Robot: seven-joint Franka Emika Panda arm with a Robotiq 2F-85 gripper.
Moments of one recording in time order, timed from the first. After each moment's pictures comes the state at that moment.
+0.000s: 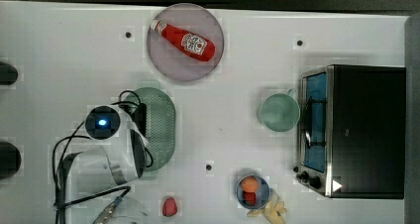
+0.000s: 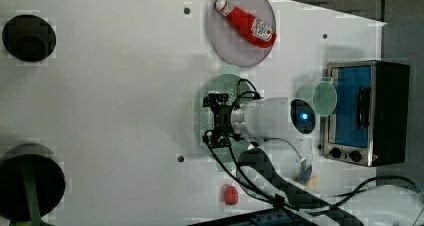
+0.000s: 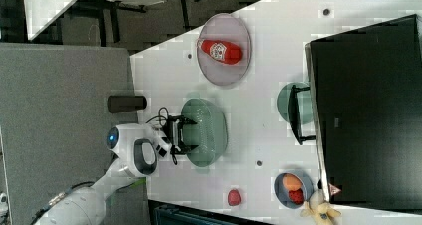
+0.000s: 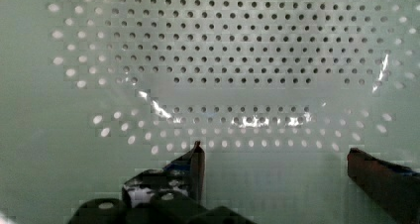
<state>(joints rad) 0.34 0.45 0.16 -2.26 0.17 1.10 1.12</state>
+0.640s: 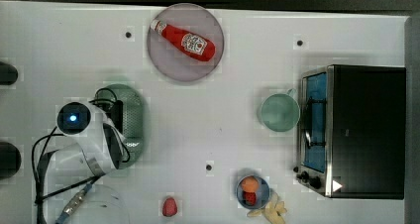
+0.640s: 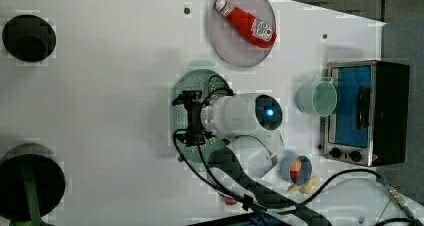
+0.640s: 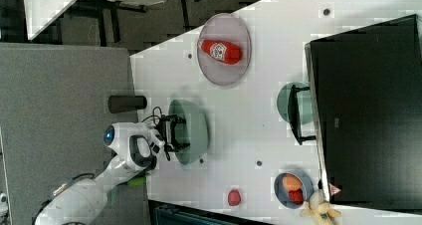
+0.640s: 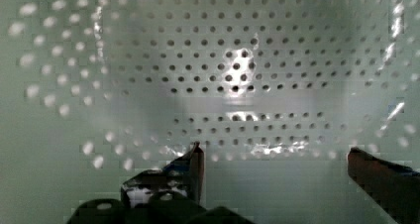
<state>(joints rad) 0.47 0.59 0.14 -2.09 0.16 1.09 1.21</state>
